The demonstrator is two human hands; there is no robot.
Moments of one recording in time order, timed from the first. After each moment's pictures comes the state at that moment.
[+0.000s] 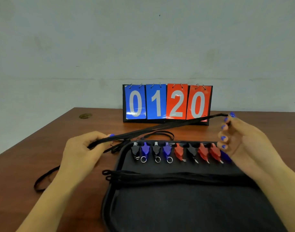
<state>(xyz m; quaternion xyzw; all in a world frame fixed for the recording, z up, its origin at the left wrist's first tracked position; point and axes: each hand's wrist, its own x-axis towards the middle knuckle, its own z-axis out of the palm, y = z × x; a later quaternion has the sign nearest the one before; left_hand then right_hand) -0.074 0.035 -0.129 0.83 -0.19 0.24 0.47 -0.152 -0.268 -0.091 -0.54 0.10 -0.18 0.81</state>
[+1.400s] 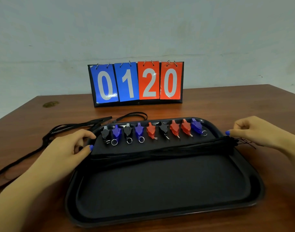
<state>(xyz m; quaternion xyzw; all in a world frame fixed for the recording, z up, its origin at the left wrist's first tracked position) -0.057 0.025 -0.159 0.92 -0.29 0.09 0.25 -0.185 -0.408 -0.135 -0.95 0.19 -0.04 0.26</state>
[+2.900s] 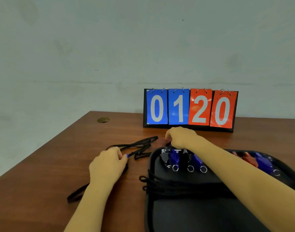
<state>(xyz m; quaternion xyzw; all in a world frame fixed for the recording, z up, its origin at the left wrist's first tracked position) -0.011 0.064 -0.168 0.98 0.00 0.10 0.19 0.023 -0.156 -0.128 -1.00 0.01 0.03 0.03</state>
